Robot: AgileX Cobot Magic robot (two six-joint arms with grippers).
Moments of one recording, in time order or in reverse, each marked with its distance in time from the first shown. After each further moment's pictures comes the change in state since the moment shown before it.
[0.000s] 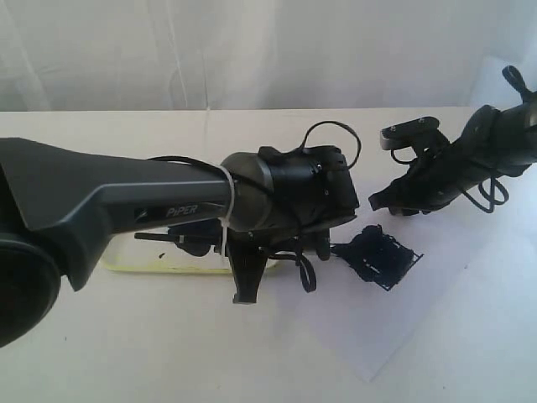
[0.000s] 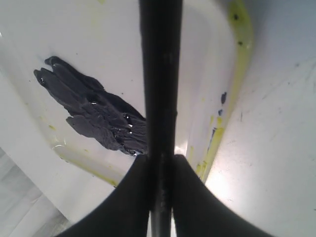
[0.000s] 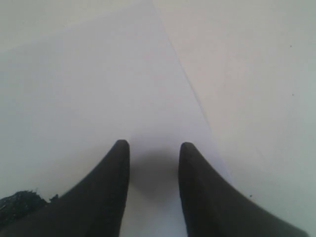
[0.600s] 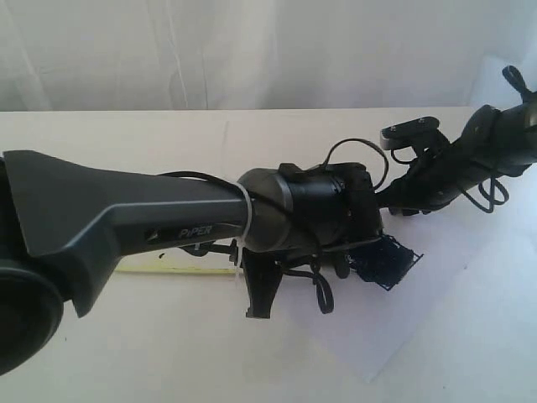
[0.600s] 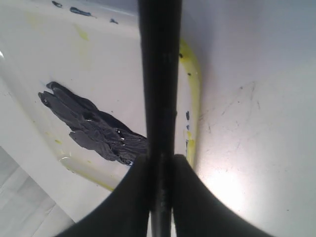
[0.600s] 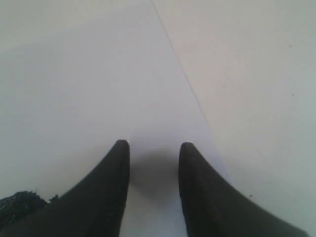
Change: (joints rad) left arm -0.060 0.000 0.000 0.005 0.000 0.009; right arm 0.000 0.000 0.000 0.000 -0.002 0.000
